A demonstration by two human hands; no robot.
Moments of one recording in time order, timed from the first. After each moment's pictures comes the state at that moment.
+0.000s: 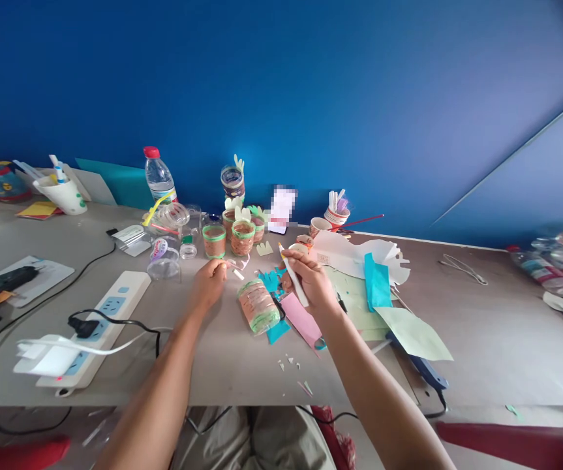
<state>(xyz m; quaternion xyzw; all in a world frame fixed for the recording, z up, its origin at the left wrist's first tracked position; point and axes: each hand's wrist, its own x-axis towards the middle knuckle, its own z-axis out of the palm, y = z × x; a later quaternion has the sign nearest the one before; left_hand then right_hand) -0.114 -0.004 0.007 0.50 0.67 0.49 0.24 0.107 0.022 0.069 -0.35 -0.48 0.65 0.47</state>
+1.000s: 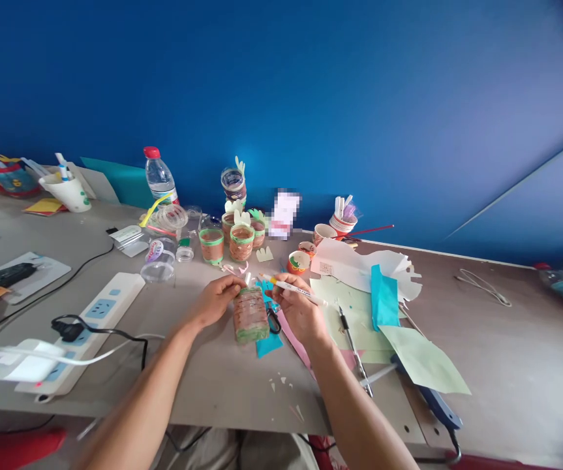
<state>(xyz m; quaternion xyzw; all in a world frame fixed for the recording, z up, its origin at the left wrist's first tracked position) -0.096 -0.013 0.010 0.59 0.58 0.42 0.37 0.108 0.012 0.039 -0.25 -0.42 0.71 0.51</state>
